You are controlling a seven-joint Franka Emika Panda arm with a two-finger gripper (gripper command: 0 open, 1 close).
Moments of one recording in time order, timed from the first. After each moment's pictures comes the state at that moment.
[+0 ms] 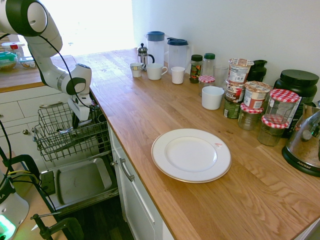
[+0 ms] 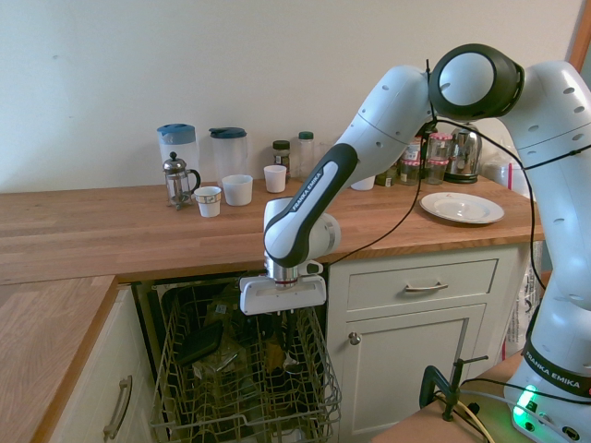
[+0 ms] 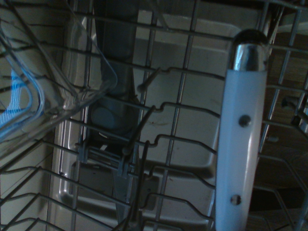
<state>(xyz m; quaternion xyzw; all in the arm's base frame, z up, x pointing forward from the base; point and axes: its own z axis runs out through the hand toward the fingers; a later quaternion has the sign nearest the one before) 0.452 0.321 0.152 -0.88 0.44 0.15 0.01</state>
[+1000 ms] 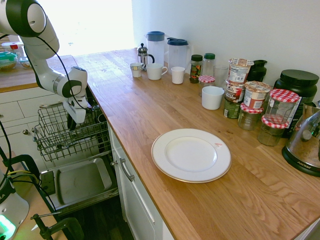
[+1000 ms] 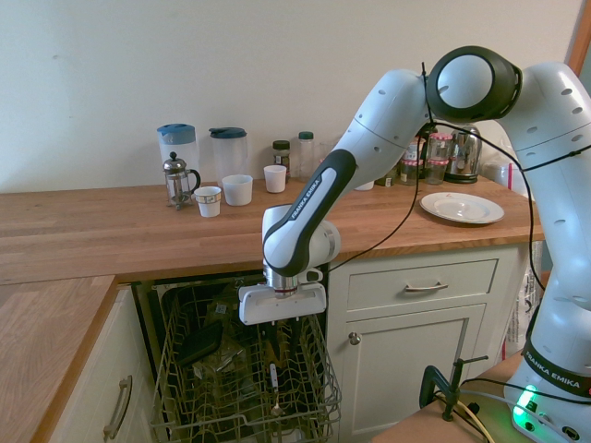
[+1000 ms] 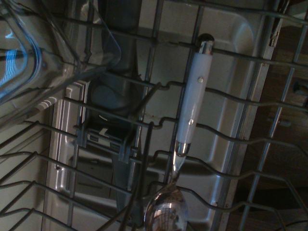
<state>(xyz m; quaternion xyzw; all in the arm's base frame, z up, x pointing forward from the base) 0.432 0.330 0.141 -0.89 0.44 0.14 0.01</state>
